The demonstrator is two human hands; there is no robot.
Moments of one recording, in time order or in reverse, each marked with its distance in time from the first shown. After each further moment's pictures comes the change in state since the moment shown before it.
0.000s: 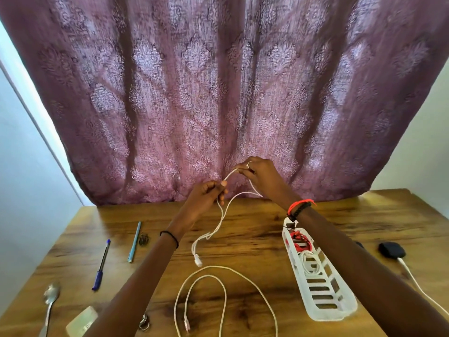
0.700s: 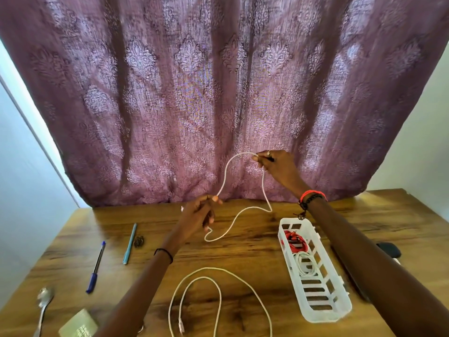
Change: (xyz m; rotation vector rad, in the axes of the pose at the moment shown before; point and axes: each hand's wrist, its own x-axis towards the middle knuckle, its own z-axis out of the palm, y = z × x) left_hand -0.025 -0.029 0.005 -0.021 0.014 0.024; right_hand 0.005 0.050 -0.028 0.204 0.115 0.376
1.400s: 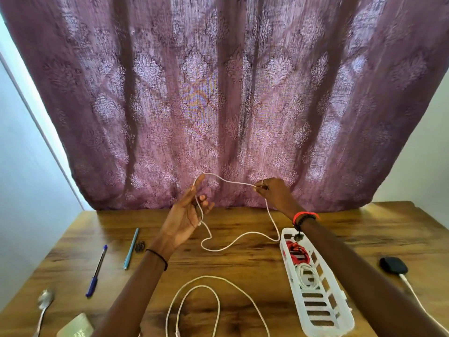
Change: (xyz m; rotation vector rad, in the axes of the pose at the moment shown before) left_hand 0.005 0.024 -0.019 -0.998 -0.092 -0.116; right_hand -0.017 0.026 0.026 -0.245 -0.207 0.155
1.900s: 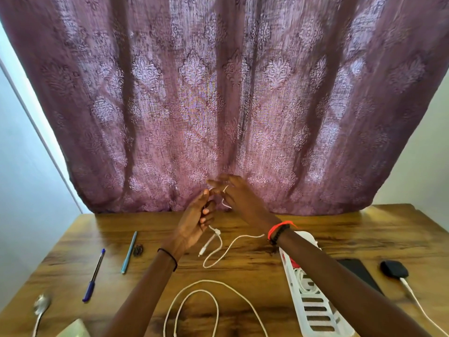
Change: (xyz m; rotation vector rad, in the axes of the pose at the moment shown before) left_hand 0.013 -0.020 0.015 0.322 0.093 -0.009; right_hand -0.018 -0.065 0.036 -0.077 0.082 -0.633
